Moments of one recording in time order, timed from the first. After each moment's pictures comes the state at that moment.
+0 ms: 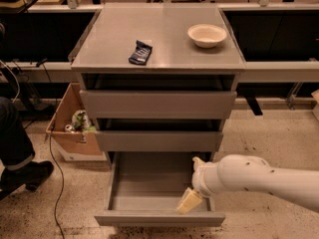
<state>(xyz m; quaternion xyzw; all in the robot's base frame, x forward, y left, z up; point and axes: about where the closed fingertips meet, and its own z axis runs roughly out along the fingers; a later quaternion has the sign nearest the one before) 0.479 -0.101 0.545 -0.53 0.80 0.10 0.26</state>
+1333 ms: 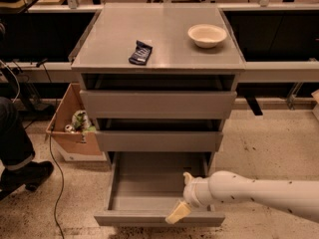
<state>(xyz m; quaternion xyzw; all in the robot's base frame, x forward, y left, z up) 0.483 -0.069 0.434 -0.51 0.80 0.17 0.27</state>
